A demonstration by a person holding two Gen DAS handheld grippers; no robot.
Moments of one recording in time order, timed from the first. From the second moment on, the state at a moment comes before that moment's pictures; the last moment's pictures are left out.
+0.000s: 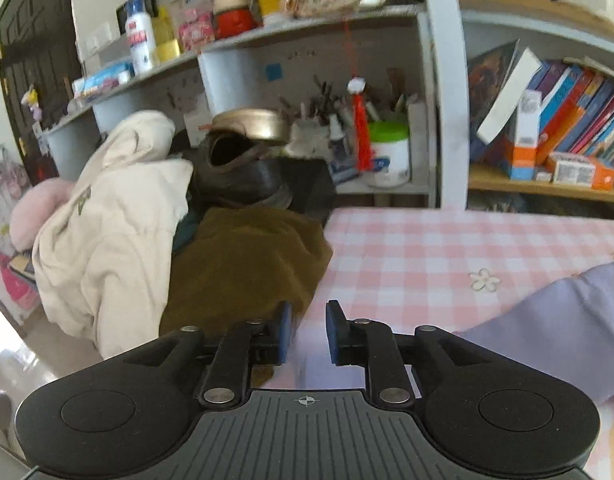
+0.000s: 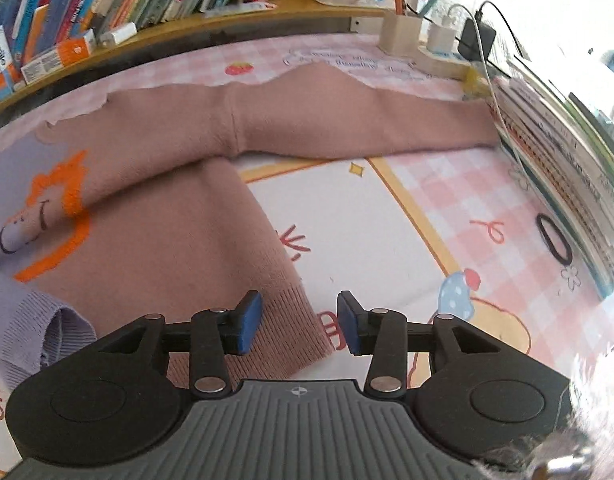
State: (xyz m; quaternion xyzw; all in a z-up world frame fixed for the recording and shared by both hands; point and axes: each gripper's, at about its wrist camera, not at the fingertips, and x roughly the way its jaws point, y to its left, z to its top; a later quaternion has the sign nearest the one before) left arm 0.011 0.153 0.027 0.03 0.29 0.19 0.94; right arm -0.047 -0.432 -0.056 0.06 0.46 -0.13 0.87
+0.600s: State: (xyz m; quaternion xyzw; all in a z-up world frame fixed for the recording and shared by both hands) left arm -0.013 -0.004 0.018 0.02 0.28 -0.12 0.95; right arm -0.102 -0.380 0.057 0.08 0.37 0.00 0.93
